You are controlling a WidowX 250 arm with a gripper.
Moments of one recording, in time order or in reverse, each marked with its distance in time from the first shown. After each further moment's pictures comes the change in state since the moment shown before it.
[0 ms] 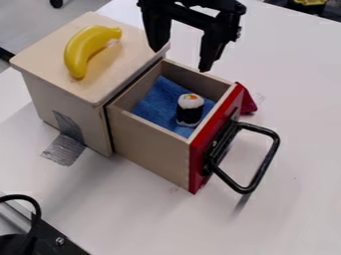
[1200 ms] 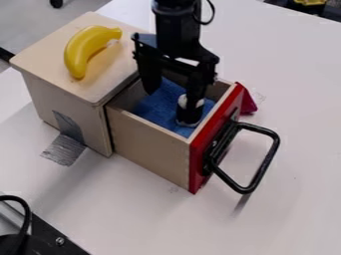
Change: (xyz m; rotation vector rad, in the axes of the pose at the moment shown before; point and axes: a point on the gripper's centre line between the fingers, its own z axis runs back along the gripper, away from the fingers) arm 0.009 0.019 -0.081 -0.078 0.054 0.041
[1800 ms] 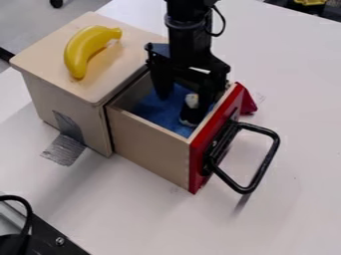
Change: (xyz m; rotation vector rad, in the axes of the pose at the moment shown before) arm 0.009 -0.014 -0.009 -0.010 -0.033 -0.011
